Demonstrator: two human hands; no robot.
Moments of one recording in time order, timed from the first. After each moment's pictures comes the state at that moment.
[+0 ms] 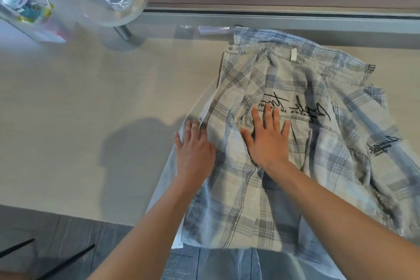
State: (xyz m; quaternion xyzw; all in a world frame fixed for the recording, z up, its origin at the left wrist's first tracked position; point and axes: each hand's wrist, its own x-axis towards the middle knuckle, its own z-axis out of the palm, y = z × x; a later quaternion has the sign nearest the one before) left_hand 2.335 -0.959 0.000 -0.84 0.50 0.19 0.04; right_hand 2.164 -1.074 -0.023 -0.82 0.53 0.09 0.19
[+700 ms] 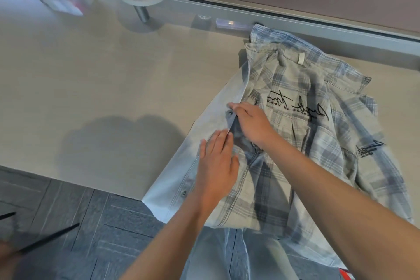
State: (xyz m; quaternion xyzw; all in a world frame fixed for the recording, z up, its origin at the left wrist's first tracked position) left_hand 2.270 -0.900 0.022 -0.80 0.53 0.22 -0.18; right_hand 2.218 -1.068 0.047 -0.73 0.46 -0.04 0.51
